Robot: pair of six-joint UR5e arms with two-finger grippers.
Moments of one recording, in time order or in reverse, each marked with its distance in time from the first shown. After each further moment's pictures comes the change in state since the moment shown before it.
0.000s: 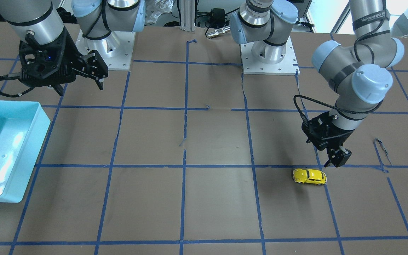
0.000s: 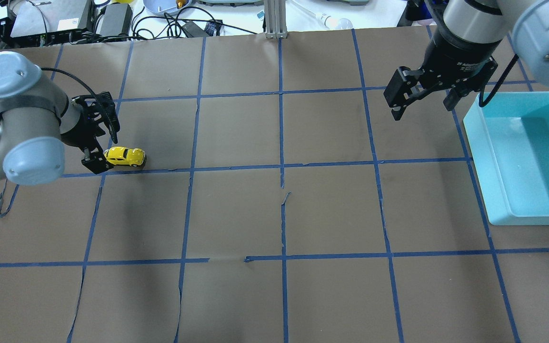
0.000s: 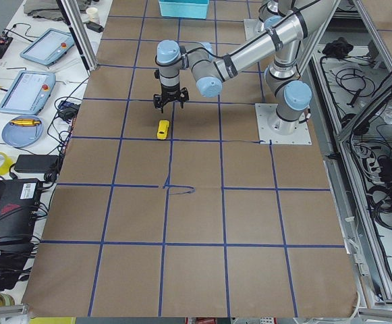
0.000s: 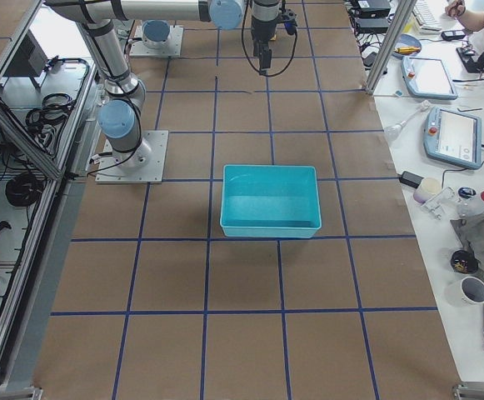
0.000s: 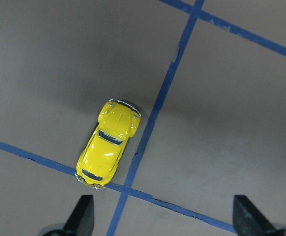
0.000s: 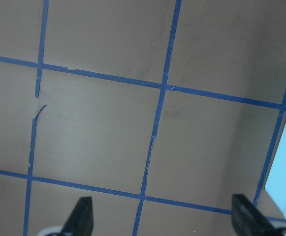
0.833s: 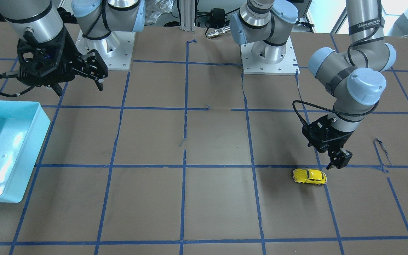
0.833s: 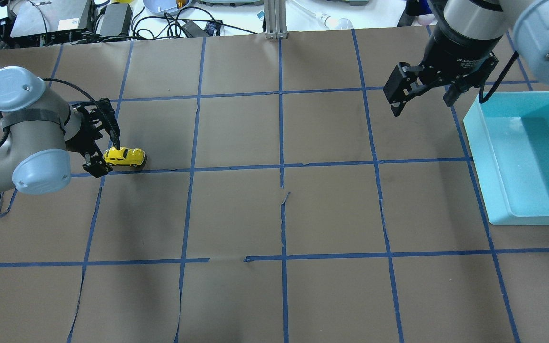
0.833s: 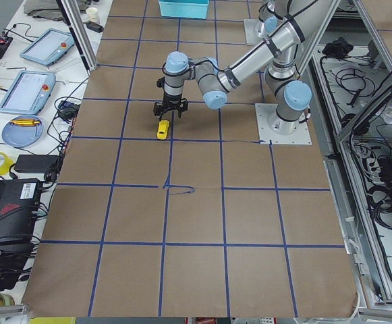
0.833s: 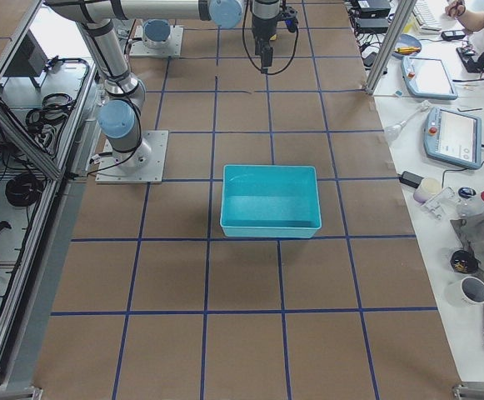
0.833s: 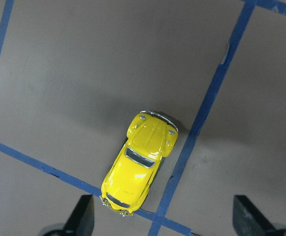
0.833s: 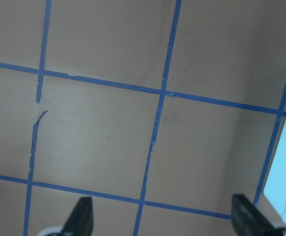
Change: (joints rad) left arm 0.017 -0.021 -0.011 0.027 0.024 -0.014; right arm 0.003 -0.001 -0.005 -0.014 0.001 0.005
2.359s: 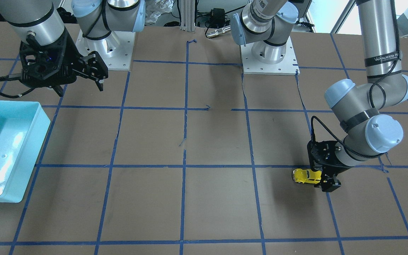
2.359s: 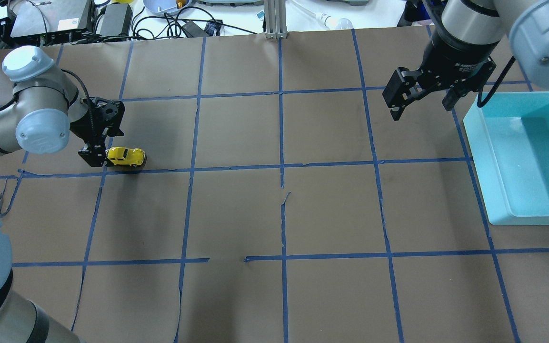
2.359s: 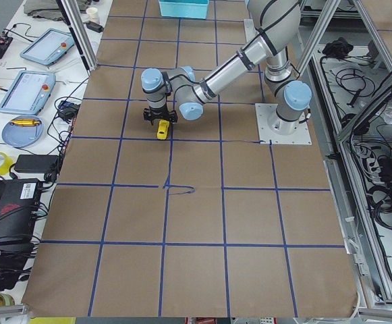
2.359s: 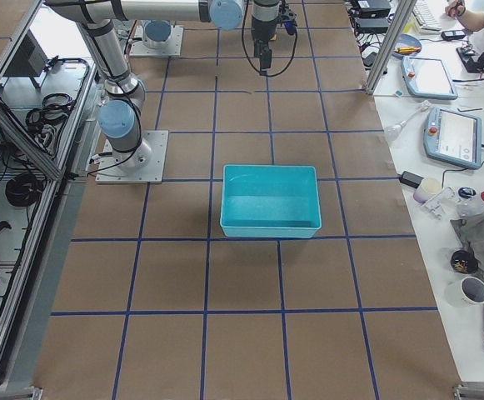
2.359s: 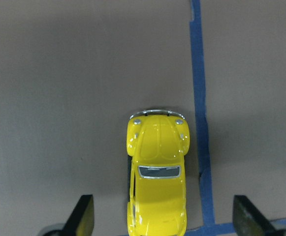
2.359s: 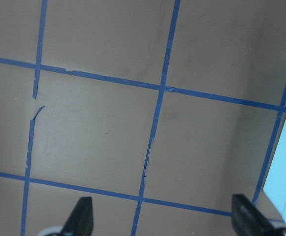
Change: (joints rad) left arm 0.009 -0.223 0.227 -0.227 -0.071 0.434; right arm -0.001 0.001 0.013 0.002 -0.008 -0.005
